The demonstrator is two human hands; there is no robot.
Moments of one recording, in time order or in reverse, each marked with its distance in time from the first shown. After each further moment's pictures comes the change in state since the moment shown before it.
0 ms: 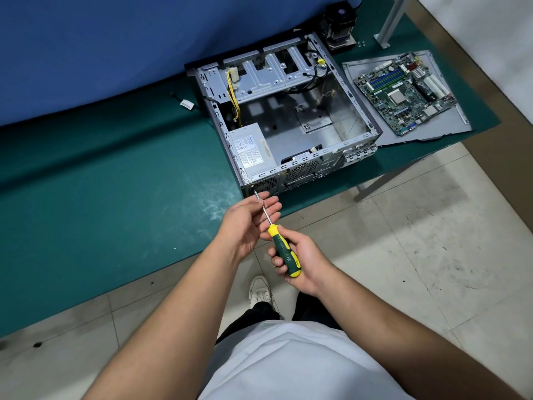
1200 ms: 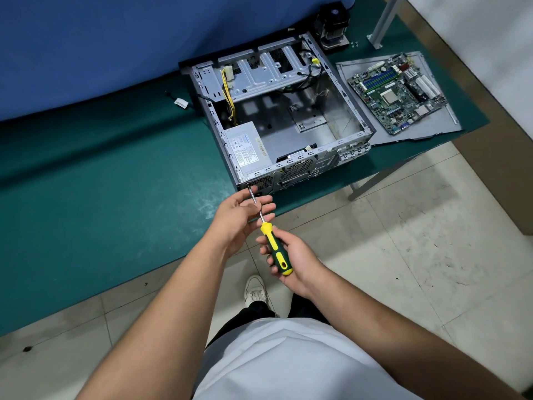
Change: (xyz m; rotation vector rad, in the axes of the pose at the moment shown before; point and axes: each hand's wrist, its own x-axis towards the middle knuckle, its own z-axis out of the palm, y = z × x) left_hand -0.006 0.009 -0.006 0.185 -0.036 0.072; right_hand 0.000 0.012 0.005 -0.044 0.095 -0.047
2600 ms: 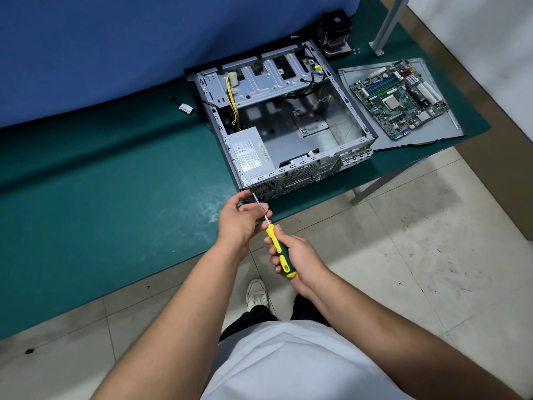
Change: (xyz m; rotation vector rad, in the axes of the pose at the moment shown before) left_hand -0.007 -0.002 0.011 0.054 0.210 0.094; right_hand 0.000 -0.007 0.003 -0.059 0.073 -0.147
